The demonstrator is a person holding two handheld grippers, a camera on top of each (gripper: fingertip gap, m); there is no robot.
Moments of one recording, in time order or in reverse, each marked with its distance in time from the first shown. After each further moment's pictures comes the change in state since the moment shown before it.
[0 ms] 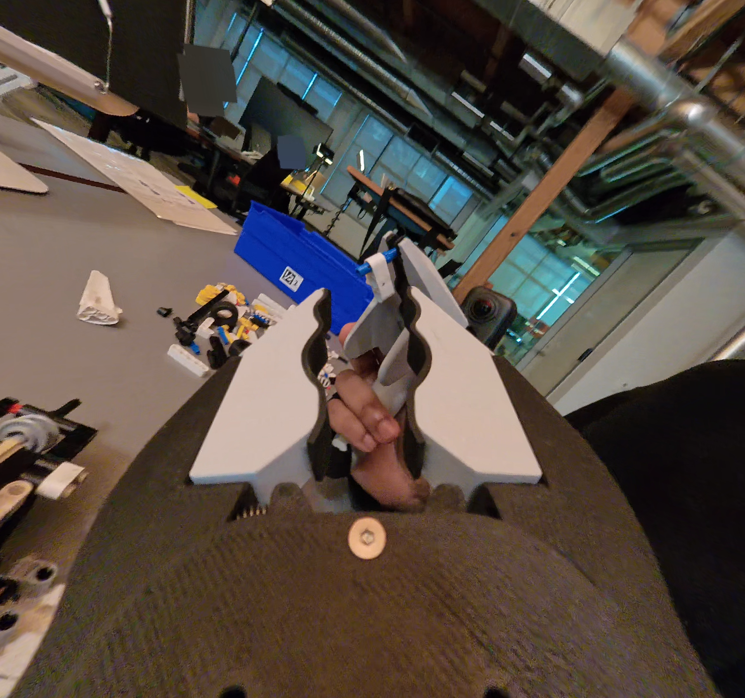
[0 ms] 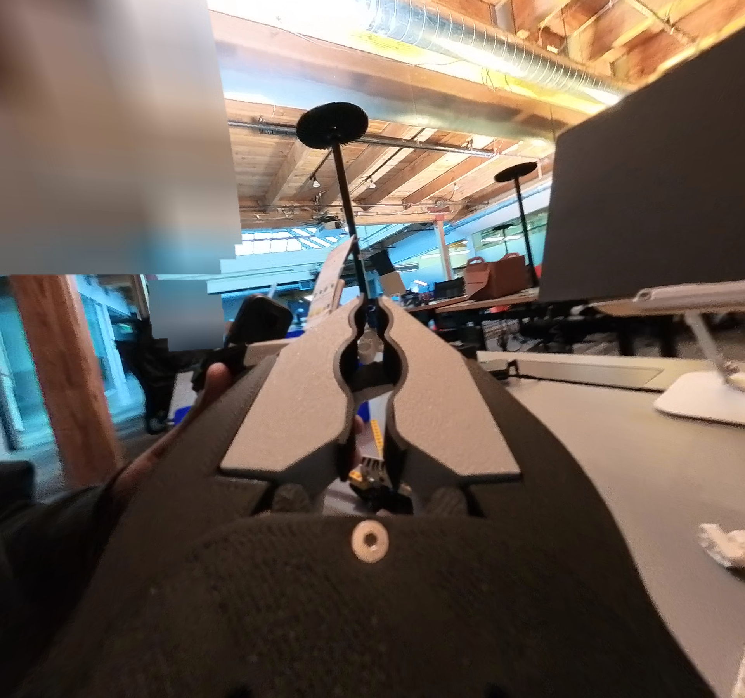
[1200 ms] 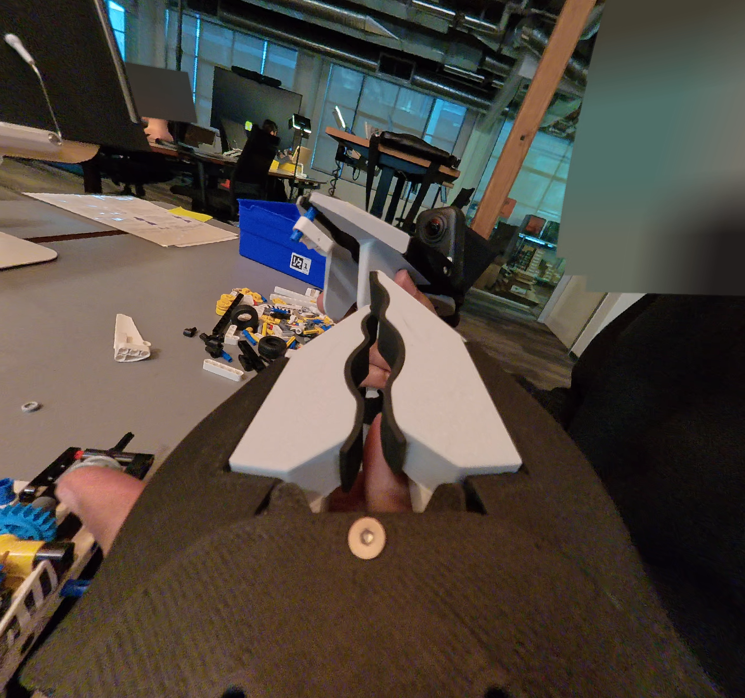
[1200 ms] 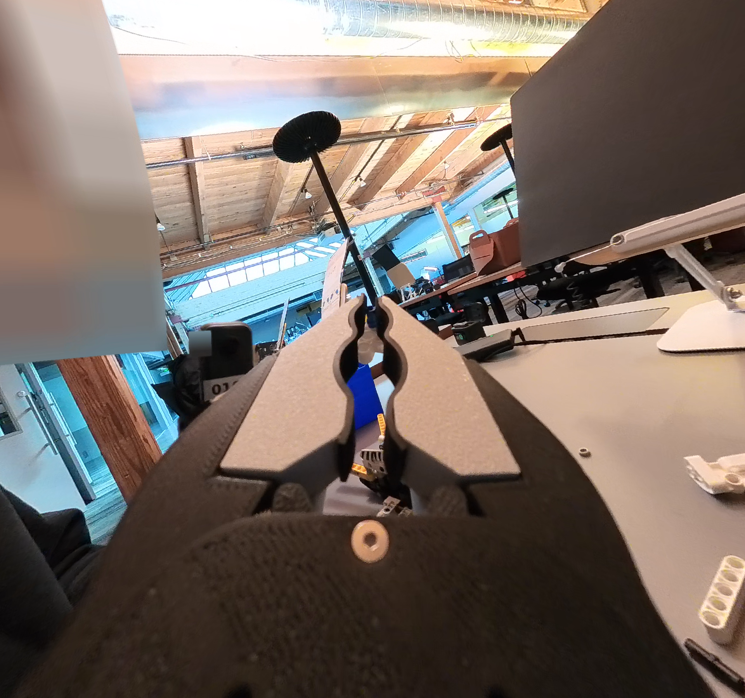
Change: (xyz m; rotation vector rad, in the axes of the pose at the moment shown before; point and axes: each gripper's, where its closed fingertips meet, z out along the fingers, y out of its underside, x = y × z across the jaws) left arm 0.004 0.022 -0.005 -0.122 0.064 0.316; right arm 0.041 -0.002 -0.012 -0.012 0.054 0.226
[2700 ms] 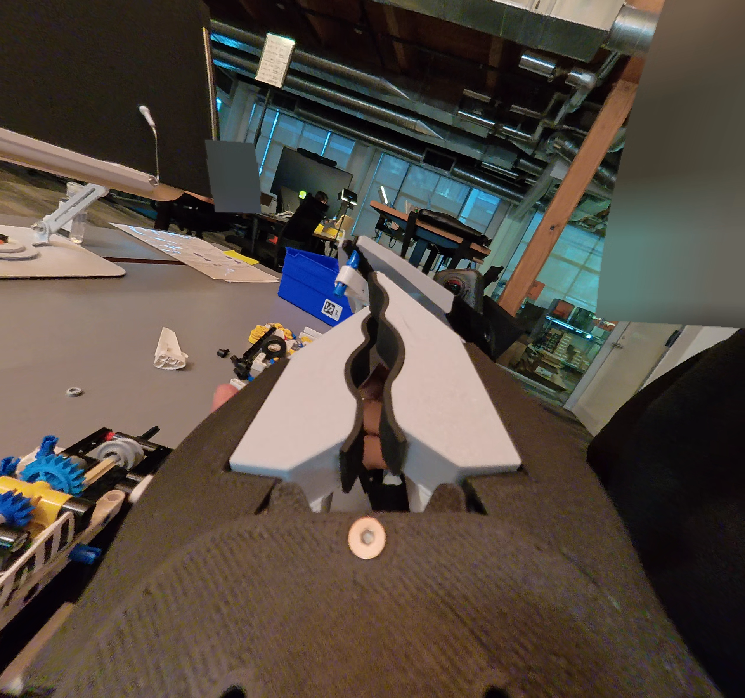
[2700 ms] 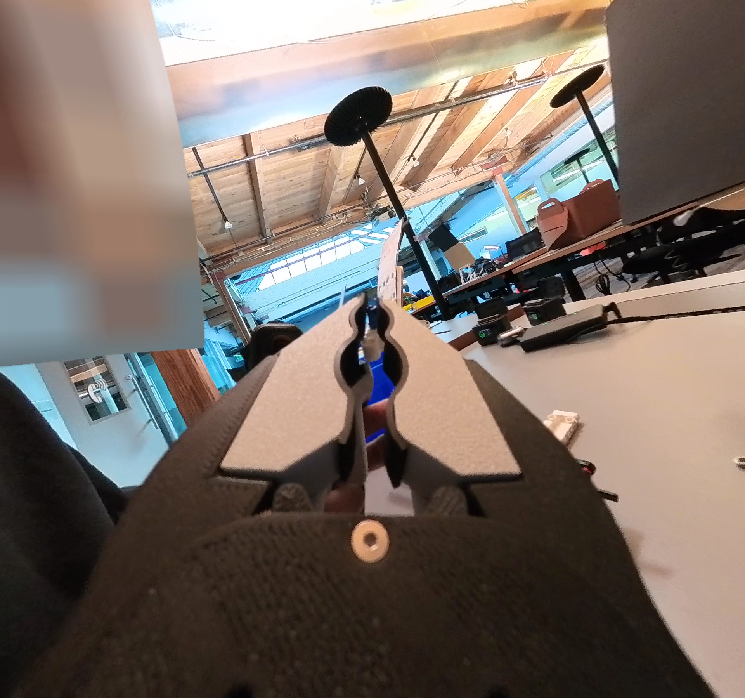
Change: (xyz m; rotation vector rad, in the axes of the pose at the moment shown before) left arm -0.018 -0.017 -0.010 0.197 -0.128 -0.075; right arm -0.035 0.034 0.023 -0.043 -0.133 0.117
